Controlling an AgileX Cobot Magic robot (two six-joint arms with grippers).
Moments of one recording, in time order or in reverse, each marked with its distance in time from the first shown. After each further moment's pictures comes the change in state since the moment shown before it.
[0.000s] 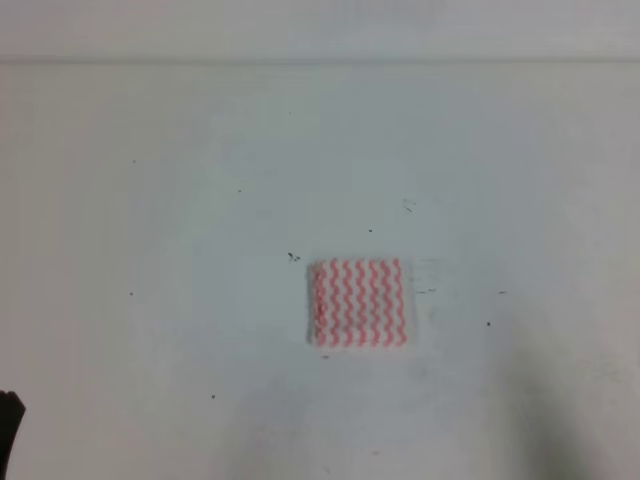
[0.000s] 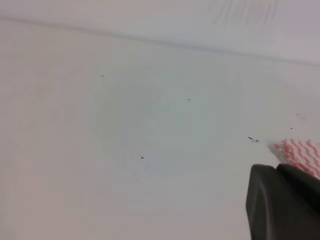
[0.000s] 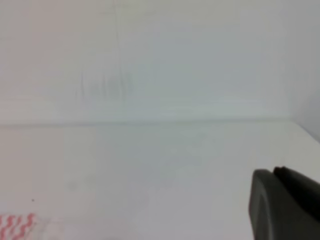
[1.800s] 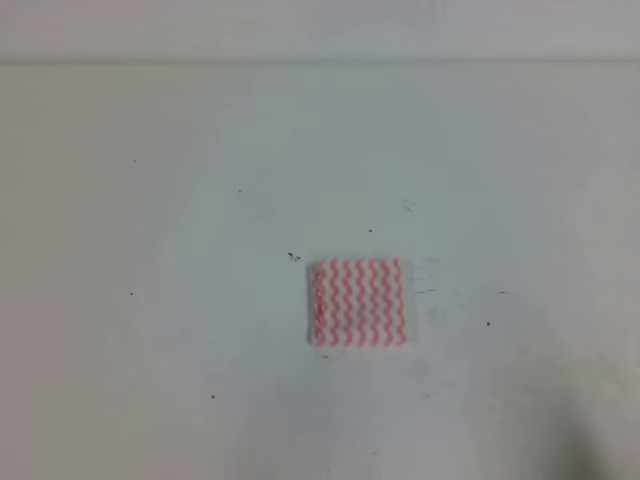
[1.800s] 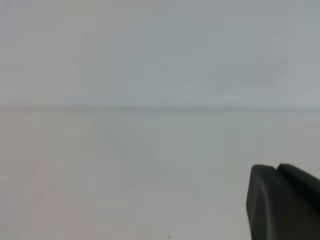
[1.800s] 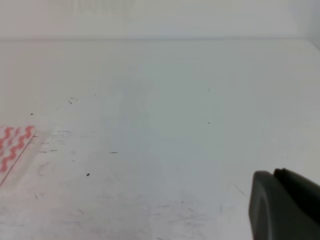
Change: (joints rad) left arm 0.092 -0.024 -0.004 0.755 -0.010 -0.607; right arm -0.050 -0.057 0.069 -0.005 0.188 0.001
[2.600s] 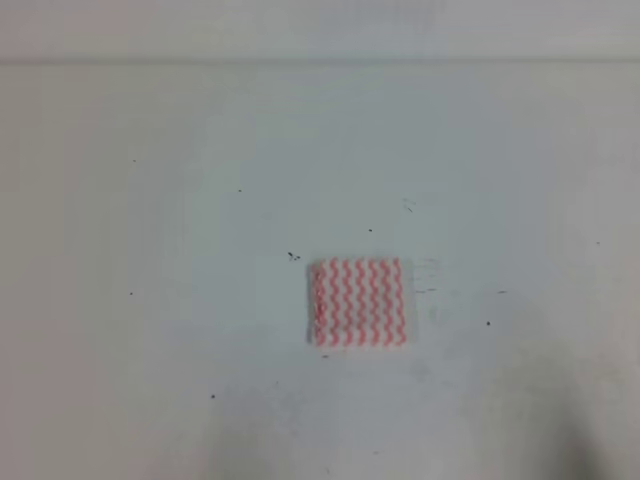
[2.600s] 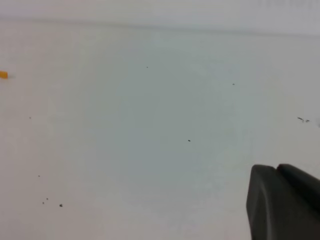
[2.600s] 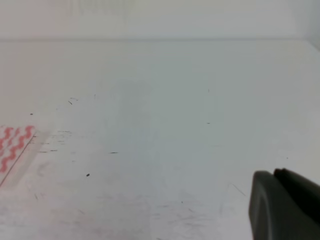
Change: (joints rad) left arm 0.287 -0.190 0.001 0.825 0.453 -0.802; right arm 0.000 -0.001 -0.002 0.000 -0.002 -0.002
